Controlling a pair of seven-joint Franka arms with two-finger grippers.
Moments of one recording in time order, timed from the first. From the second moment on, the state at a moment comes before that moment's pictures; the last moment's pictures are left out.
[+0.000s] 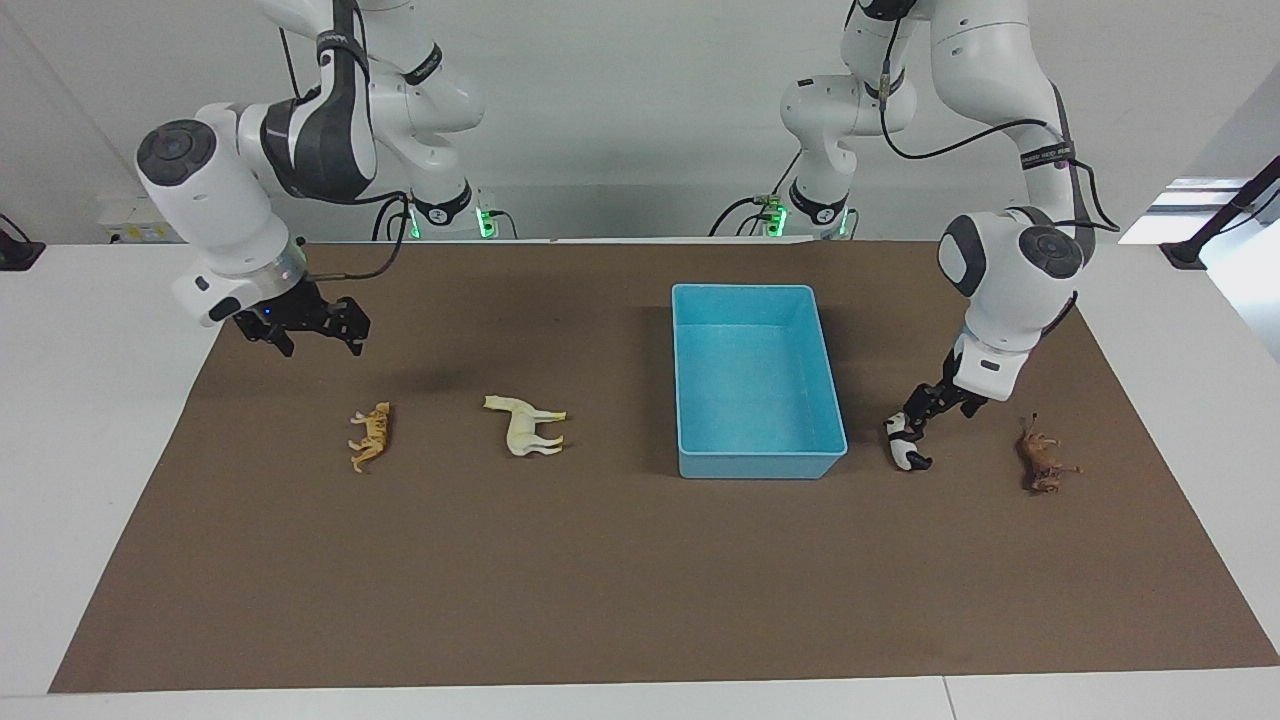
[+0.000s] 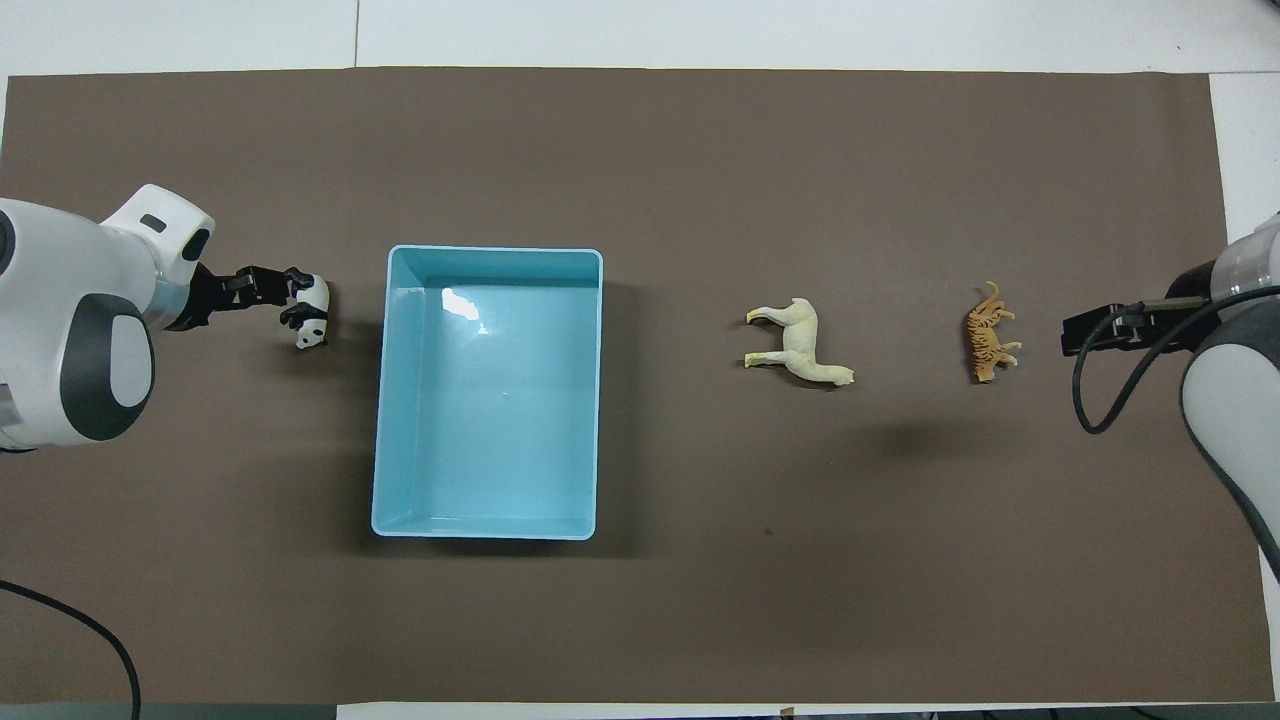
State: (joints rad) left arm -0.07 0.21 0.04 -2.05 0.01 2.36 -0.25; right arm 0.05 0.03 -0.12 -1.98 -0.02 1.97 -0.04
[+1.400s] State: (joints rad) left arm -0.11 0.30 0.04 -2.05 0.00 2.39 -0.26; right arm 0.08 0.26 -0.11 -2.15 -0.02 2.44 0.07
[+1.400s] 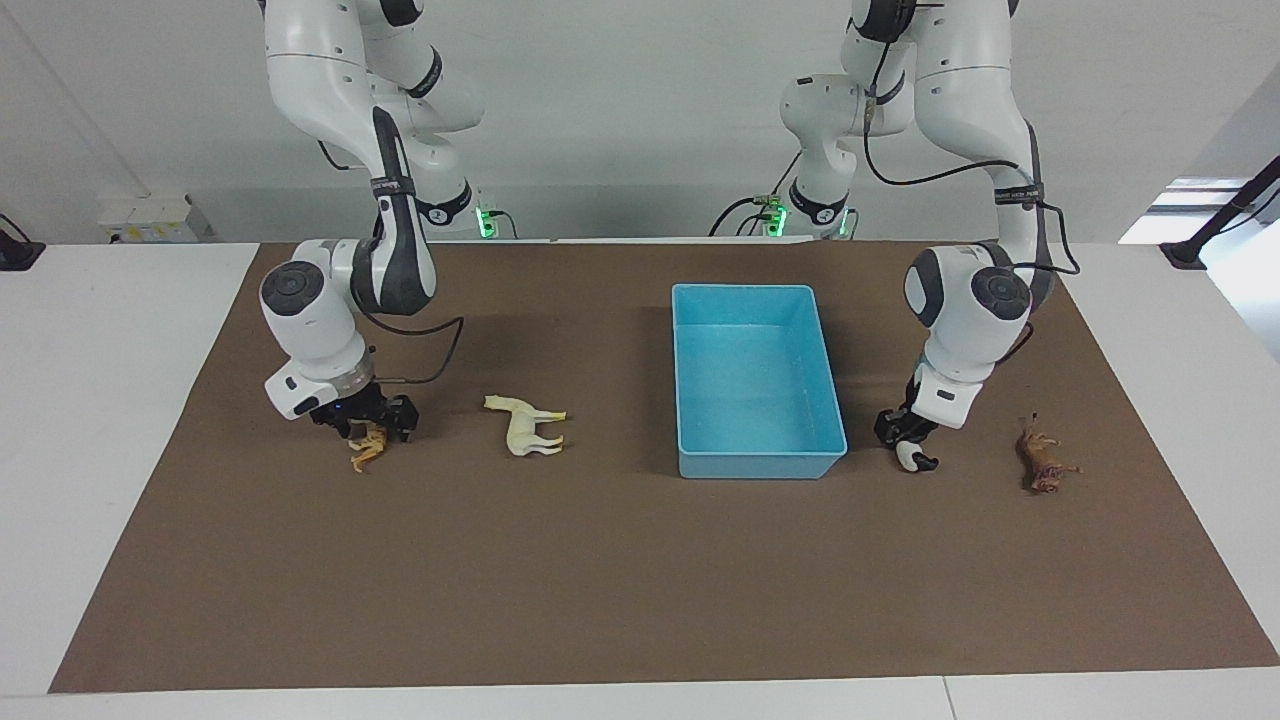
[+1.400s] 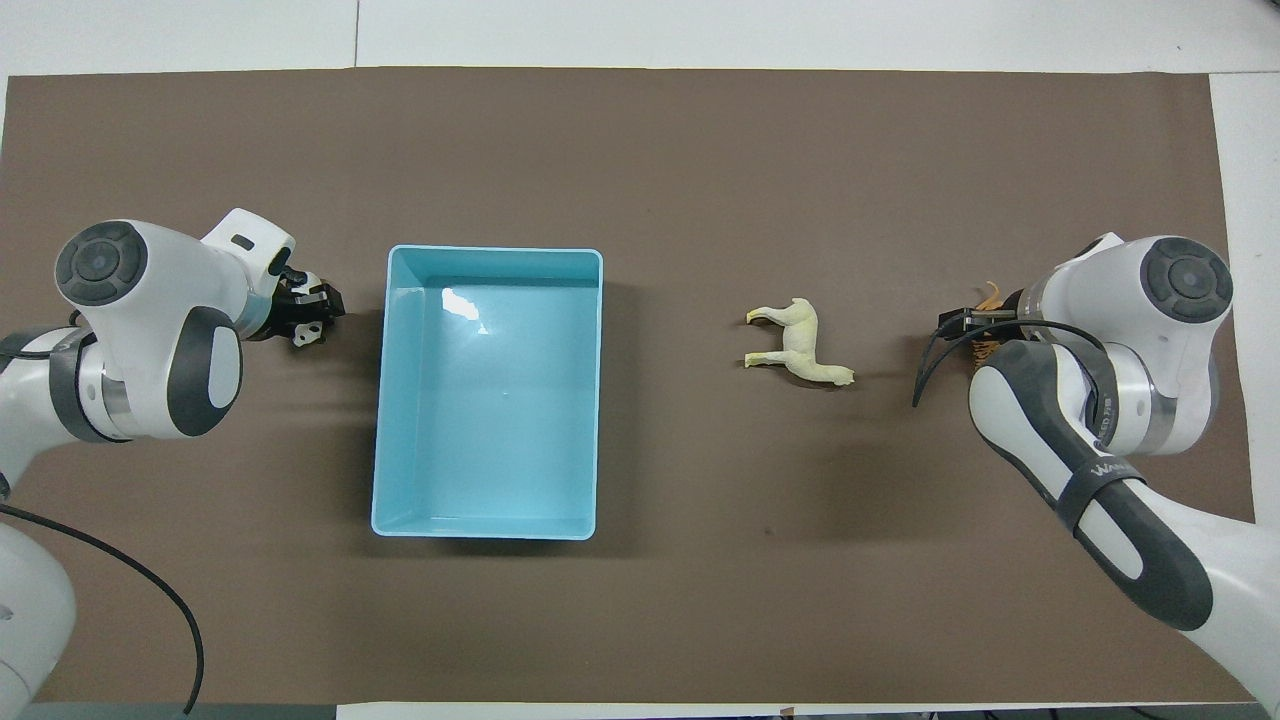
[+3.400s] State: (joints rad) left arm -0.09 0.16 0.00 -1.83 0.01 1.90 -0.30; right arm 0.50 0.22 -0.10 -1.62 0.05 1.95 0.53
